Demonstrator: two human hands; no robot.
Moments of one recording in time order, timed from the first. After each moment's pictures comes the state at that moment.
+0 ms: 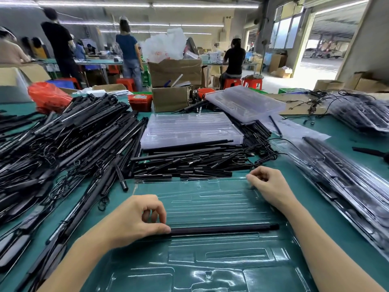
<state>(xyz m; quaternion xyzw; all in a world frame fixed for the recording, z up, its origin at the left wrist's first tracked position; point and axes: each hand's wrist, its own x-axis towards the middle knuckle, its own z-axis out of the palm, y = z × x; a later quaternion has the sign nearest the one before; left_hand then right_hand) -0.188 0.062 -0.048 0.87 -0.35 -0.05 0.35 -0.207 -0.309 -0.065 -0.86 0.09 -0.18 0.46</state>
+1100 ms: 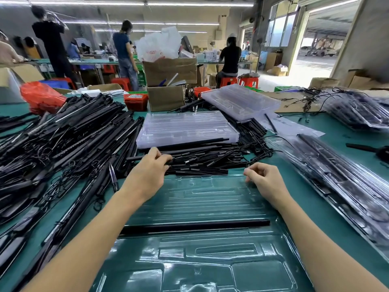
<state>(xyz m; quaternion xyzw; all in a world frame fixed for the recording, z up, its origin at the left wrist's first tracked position) -0.126 0.003 -0.031 0.93 -0.27 0.15 0.17 -0.201 -0.312 -0.071 -0.83 0.10 -0.21 0.50</state>
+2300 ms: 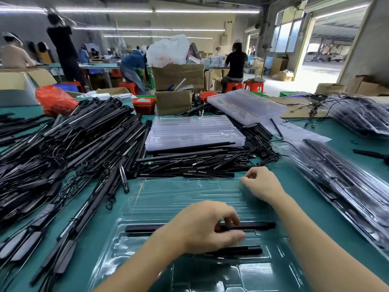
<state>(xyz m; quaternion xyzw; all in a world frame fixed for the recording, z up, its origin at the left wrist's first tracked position) -0.232 -0.049 -0.036 0.83 -0.48 -0.06 0.27 -0.187 -0.288 -0.055 -0.93 0.18 -0.10 0.31</state>
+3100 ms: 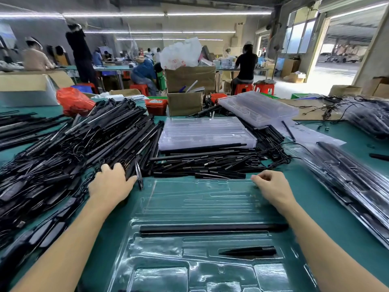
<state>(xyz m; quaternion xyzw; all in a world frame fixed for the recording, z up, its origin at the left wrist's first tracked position) -0.125 0.117 -0.032 0.99 0.08 0.06 0.08 -0.199 -0.275 -0.060 -0.87 0.19 -0.18 0.42</state>
